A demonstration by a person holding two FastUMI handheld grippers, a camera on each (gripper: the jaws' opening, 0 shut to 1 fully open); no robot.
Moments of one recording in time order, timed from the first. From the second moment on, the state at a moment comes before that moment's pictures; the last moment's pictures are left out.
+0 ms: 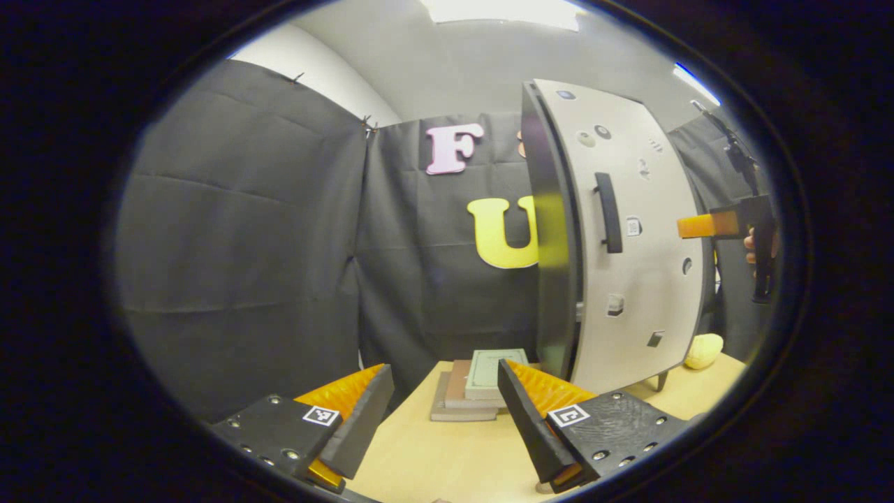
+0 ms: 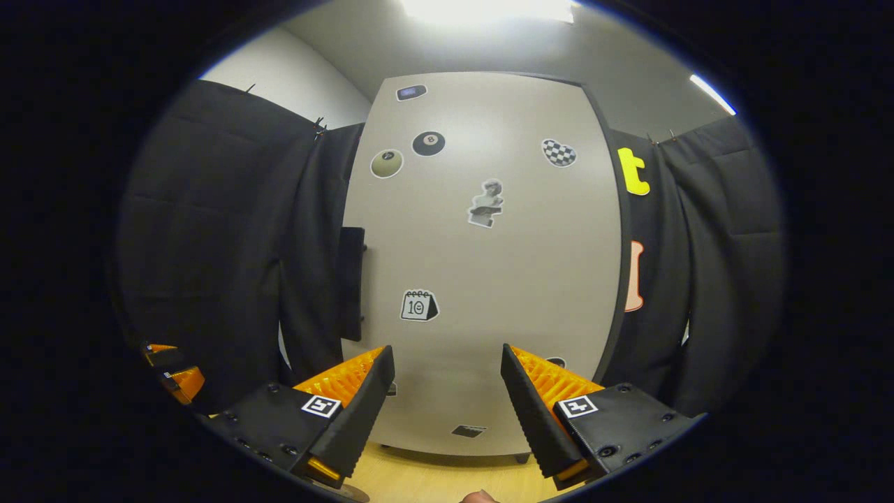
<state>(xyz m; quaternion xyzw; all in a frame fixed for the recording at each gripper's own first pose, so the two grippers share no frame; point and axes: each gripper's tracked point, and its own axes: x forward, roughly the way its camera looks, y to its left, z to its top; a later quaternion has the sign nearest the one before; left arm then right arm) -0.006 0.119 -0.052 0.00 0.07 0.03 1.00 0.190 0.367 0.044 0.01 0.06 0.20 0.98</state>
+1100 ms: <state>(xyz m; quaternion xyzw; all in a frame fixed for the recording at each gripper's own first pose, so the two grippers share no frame) 0.015 -0.032 0.018 0.01 0.04 -0.04 1.00 0.136 0.164 0.014 0.03 0.06 0.10 0.99</state>
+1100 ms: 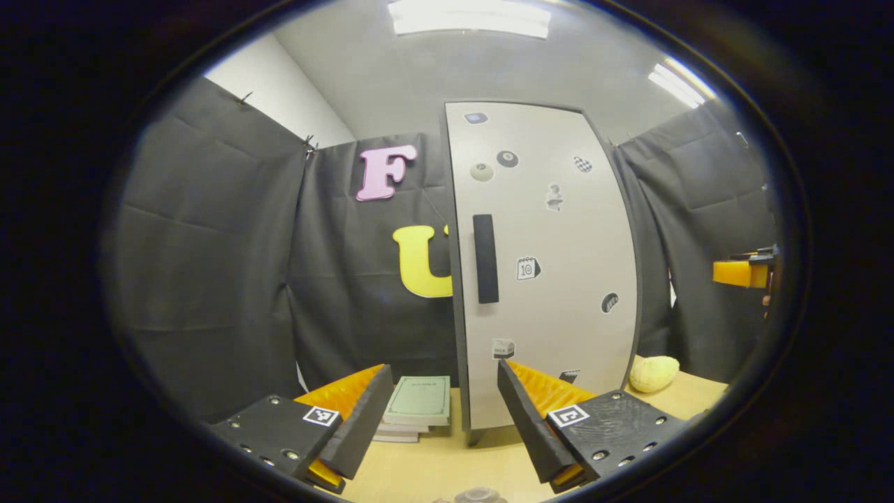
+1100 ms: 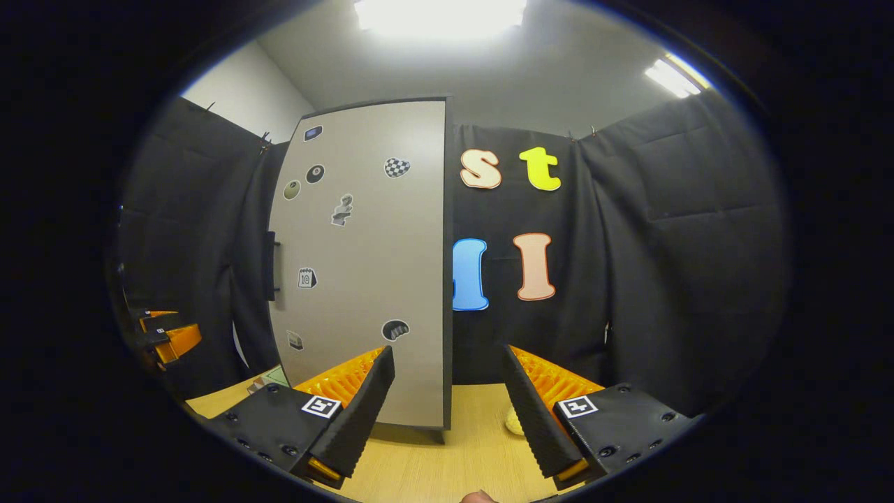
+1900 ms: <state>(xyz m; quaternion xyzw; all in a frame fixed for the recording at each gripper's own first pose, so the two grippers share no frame) 0.010 -0.022 0.031 0.02 0.04 -0.03 1.00 0.131 0.164 0.022 0.01 0.06 0.11 0.99</state>
